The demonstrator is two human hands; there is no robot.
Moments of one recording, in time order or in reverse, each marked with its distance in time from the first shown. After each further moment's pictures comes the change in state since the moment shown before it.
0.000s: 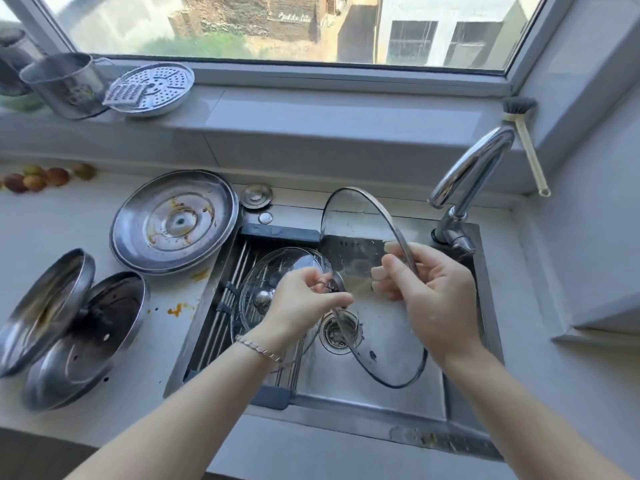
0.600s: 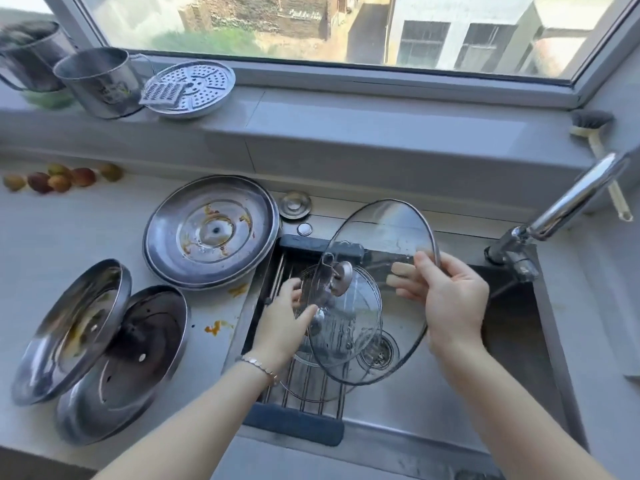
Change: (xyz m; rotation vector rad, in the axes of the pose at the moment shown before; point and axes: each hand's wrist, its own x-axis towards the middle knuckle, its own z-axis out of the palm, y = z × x) left_hand 0.062 -0.097 -0.090 0.293 0.099 0.031; right_hand 0.045 0.013 0.103 0.332 0.239 0.337
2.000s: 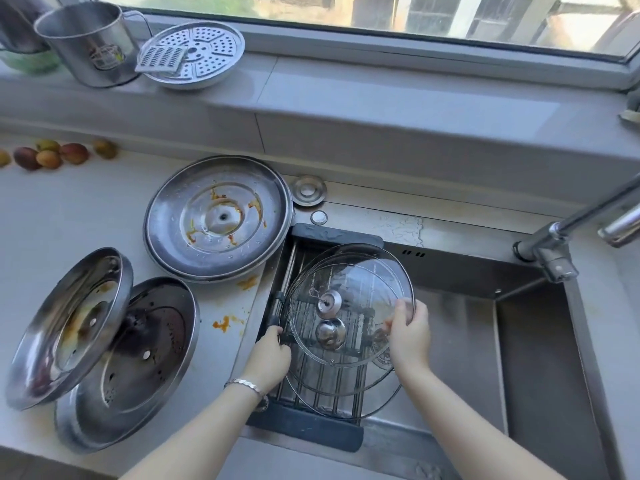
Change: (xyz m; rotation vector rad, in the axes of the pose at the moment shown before) left_hand 0.005 -0.096 0.005 0.148 -0.168 -0.368; right_hand 0.030 0.151 0.017 -0.539 0.077 0.122
